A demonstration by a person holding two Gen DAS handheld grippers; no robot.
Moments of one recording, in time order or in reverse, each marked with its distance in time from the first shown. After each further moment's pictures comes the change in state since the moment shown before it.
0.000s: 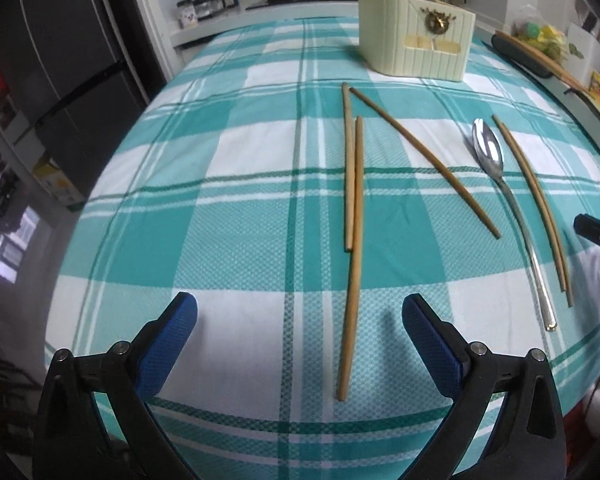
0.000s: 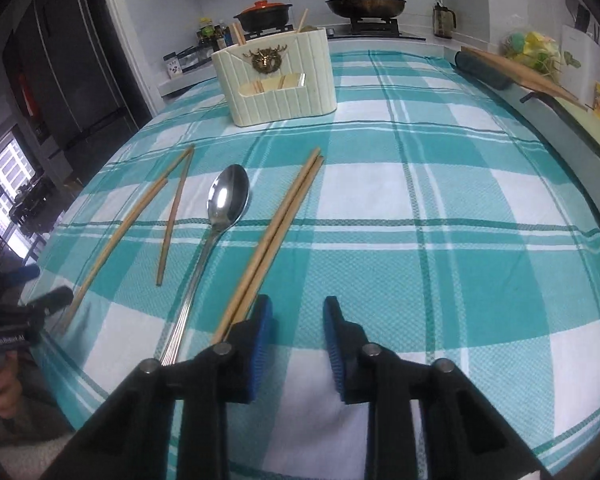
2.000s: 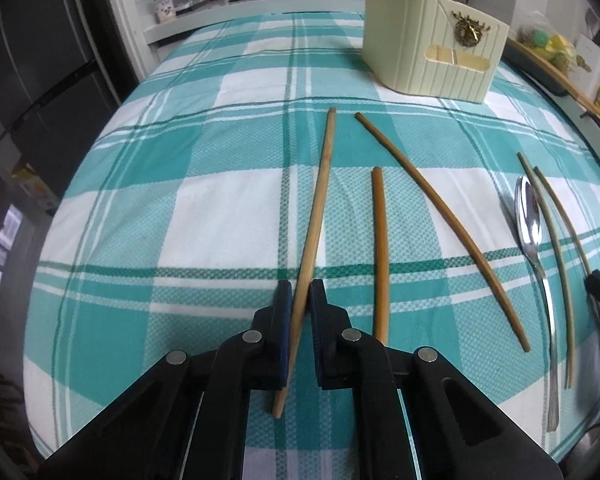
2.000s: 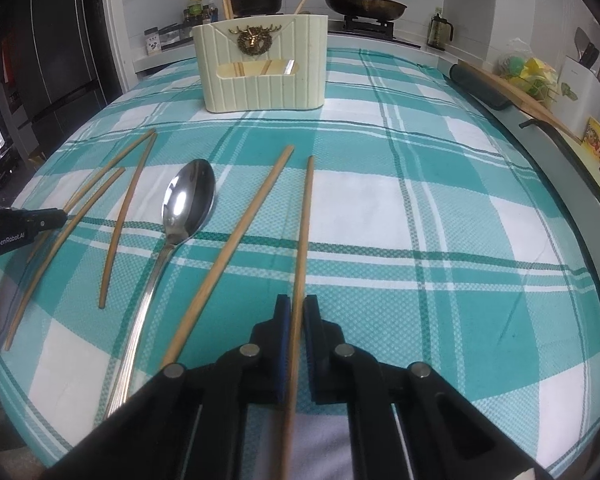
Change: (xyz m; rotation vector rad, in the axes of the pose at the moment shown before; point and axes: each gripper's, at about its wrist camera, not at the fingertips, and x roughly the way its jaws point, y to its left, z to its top) left arm 0.054 0.001 0.068 0.002 0.022 -0.042; right arm 0.031 0.012 0.014 -0.085 0.020 -0.173
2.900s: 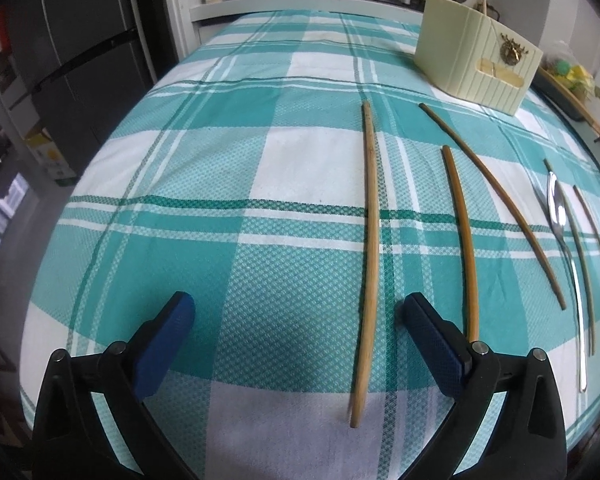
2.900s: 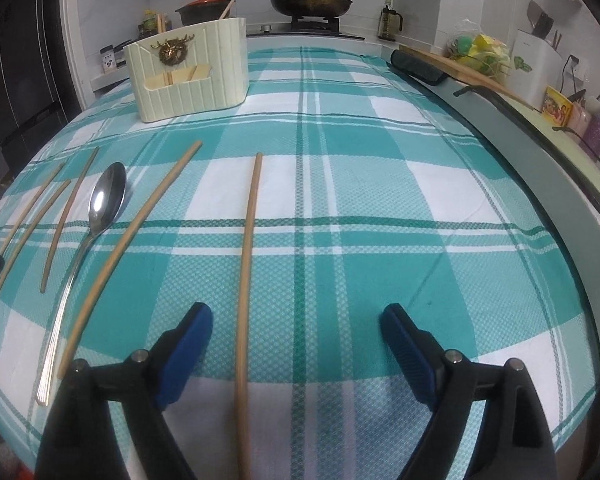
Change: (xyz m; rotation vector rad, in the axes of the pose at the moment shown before) left arm -0.001 0.055 -0.035 -0.092 -0.016 -0.004; right arm -0.005 -0.059 -0.021 0.090 -0.017 -0.088
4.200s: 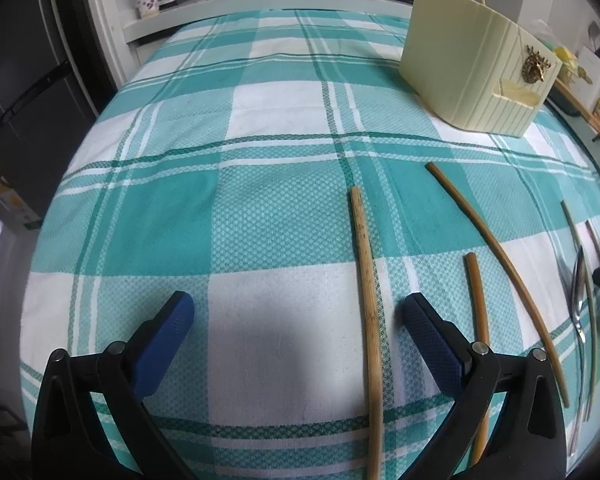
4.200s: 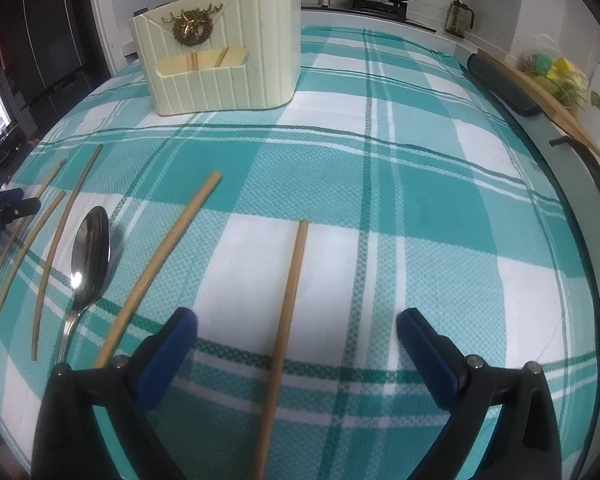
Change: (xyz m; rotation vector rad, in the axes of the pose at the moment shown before) left arm 0.065 -0.017 0.100 0.144 0.036 -0.091; right arm 0.066 0.022 0.081 -0.168 0.106 0.131
